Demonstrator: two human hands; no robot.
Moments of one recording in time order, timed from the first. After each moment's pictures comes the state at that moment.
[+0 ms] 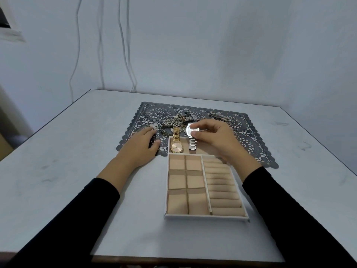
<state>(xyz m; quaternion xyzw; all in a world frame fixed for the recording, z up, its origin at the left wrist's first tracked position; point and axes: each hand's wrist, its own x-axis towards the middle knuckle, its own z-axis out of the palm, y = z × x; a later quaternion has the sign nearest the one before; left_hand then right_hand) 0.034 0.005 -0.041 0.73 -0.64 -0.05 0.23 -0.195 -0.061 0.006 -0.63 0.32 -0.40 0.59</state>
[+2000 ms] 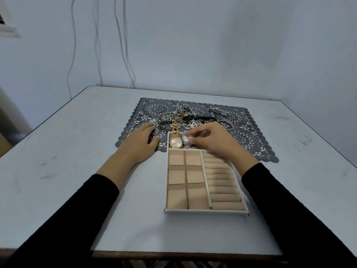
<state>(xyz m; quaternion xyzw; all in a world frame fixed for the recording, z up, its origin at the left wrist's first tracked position) 0.037 0.000 -0.045 0.74 -0.64 -0.06 0.22 -0.196 -0.062 -0.003 -0.72 0.38 -0.29 0.50</state>
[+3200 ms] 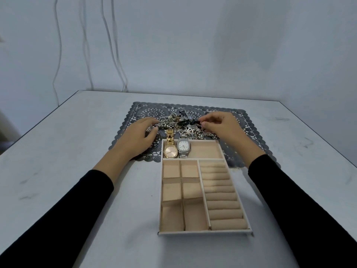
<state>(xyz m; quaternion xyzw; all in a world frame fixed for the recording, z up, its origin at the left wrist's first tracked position) 0.043 -0.040 -0.029 0.67 -0.68 -0.04 0.30 -0.215 -0.131 -0.002 -0.73 0.42 -0.37 0.39</state>
